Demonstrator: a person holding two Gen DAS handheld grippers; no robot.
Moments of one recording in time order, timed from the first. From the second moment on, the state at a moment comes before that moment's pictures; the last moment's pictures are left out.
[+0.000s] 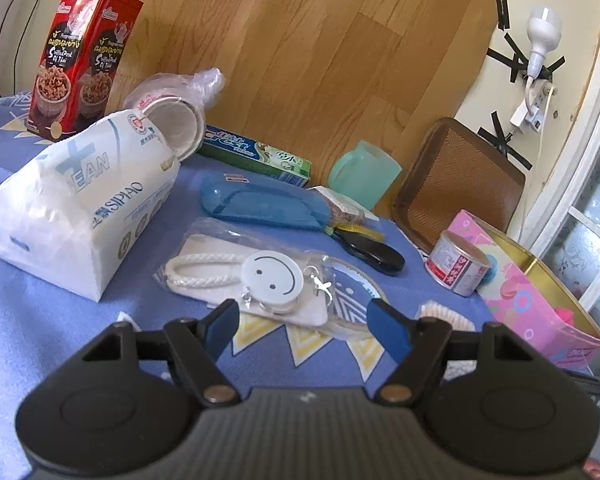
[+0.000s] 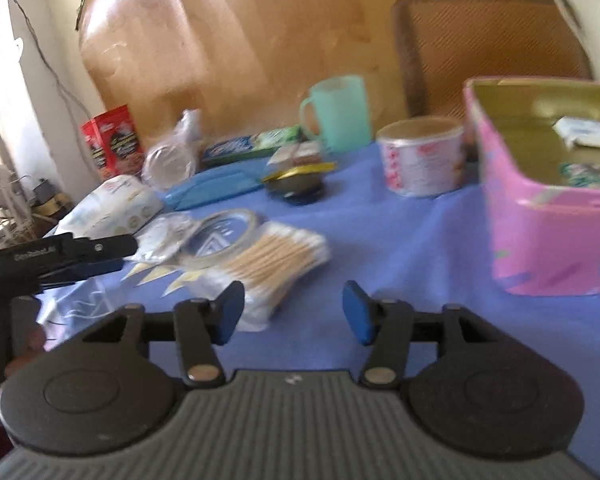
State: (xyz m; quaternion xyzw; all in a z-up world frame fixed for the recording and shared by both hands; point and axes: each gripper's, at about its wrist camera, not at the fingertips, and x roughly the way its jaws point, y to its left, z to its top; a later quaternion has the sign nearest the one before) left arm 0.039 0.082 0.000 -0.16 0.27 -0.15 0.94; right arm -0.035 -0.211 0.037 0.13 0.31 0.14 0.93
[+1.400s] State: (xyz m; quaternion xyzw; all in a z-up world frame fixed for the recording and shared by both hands) left arm 0.054 -0.047 0.003 -0.09 0.37 -0.27 0.88; right arm -0.027 -0.183 0.025 -0.01 0.31 0.24 0.92
